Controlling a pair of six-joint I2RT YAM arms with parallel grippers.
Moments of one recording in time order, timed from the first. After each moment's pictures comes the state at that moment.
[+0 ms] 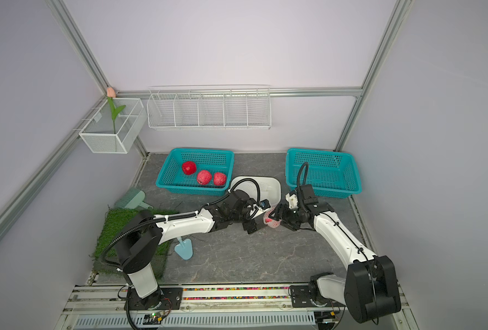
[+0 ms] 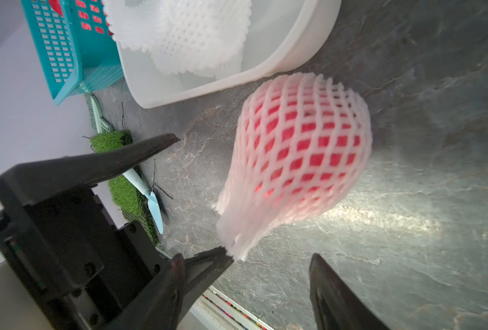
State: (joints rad) left arm -0.96 1.80 1.12 0.00 0.23 0.40; right arm 0.24 1.25 0.81 -0.66 -0.53 0.61
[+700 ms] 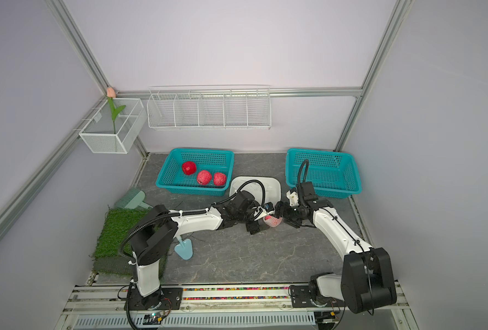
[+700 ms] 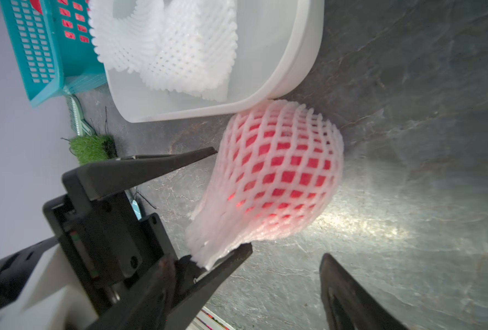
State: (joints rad) left arm -0.96 1.93 1.19 0.00 0.27 0.42; right arm 0.20 1.31 0.85 -0.66 -0.50 0.50
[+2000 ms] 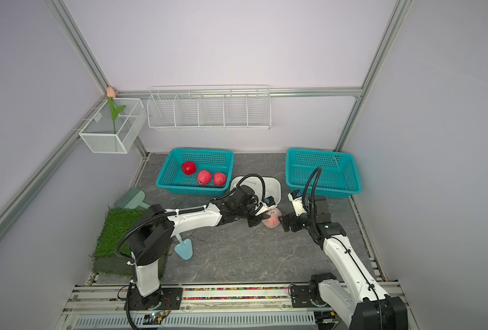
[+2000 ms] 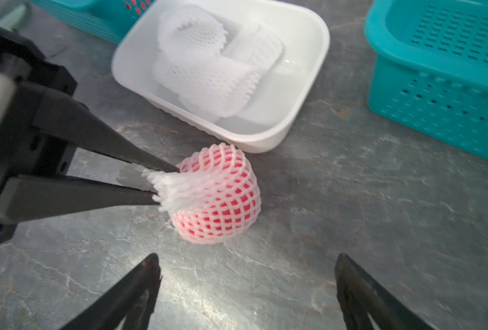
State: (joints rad) left arm -0.93 1.89 1.24 -0.05 0.34 0.40; right arm 0.16 0.97 0.58 -0.39 -0.38 -0.11
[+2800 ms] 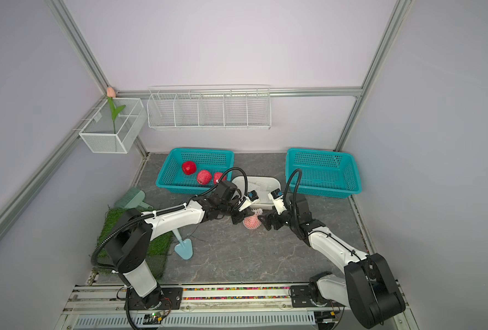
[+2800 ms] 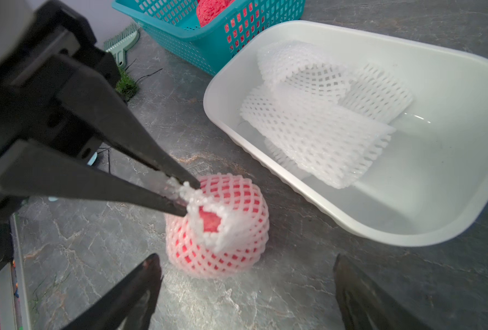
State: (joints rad) left arm -0.82 1.75 1.13 -0.15 0.40 0.37; right arm 0.36 1.21 0.51 0.06 -0.48 0.02
